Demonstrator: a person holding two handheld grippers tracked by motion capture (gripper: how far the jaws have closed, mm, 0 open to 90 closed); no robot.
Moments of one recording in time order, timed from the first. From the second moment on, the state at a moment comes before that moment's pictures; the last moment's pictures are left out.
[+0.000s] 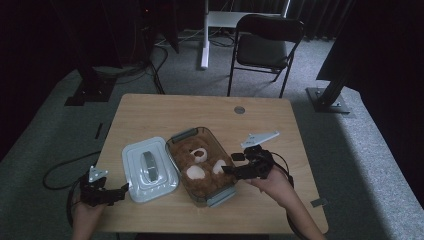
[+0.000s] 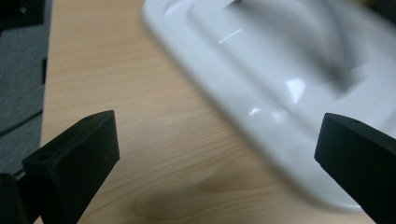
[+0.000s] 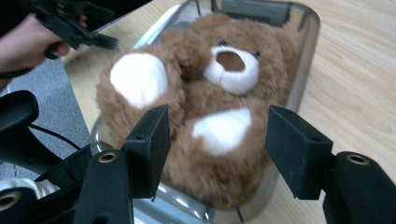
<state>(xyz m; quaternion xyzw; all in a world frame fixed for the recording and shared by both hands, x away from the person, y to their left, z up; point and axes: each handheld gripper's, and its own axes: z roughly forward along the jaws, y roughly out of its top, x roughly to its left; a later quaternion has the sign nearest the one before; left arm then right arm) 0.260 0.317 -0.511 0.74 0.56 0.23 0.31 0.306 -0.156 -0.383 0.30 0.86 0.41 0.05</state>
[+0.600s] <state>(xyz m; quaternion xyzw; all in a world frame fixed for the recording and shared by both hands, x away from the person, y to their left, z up) 0.231 0.224 -0.410 0.77 0.42 0.17 0.46 0.305 -0.180 -0.388 0.33 0.85 0.42 0.05</state>
